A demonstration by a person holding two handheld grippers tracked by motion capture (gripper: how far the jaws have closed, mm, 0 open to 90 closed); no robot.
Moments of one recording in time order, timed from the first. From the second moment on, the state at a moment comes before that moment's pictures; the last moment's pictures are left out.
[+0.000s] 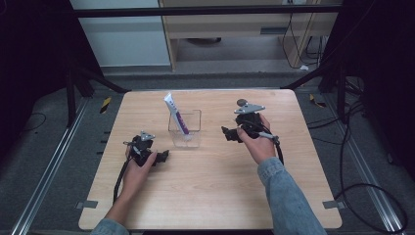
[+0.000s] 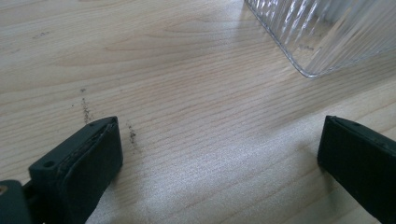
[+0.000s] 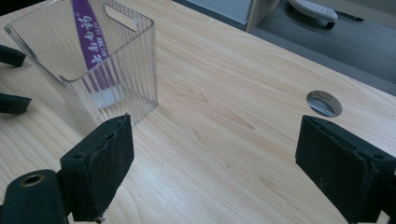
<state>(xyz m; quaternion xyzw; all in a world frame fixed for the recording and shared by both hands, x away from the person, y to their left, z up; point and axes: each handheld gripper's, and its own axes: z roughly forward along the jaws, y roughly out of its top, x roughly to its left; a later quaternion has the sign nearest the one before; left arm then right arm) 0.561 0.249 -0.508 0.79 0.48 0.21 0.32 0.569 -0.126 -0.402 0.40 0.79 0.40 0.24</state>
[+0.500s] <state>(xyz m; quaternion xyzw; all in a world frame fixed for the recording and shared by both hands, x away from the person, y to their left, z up) 0.560 0.249 -0.508 0.78 0.49 0.21 0.32 0.560 -0.174 -0.432 0.44 0.78 0.38 0.24</state>
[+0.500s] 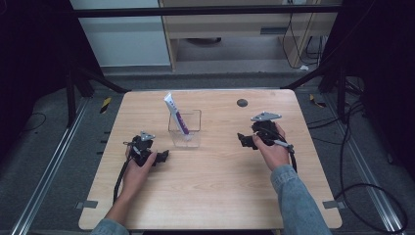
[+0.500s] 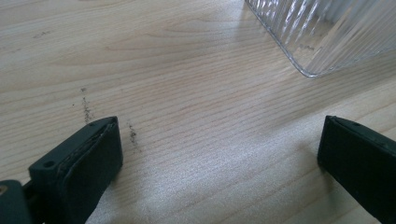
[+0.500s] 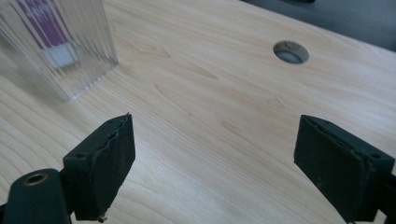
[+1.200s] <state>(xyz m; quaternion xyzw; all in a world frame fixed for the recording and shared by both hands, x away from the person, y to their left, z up) 0.560 0.249 -0.508 0.78 0.49 0.21 0.32 0.533 -0.247 -0.488 0.51 0.75 0.36 0.21</state>
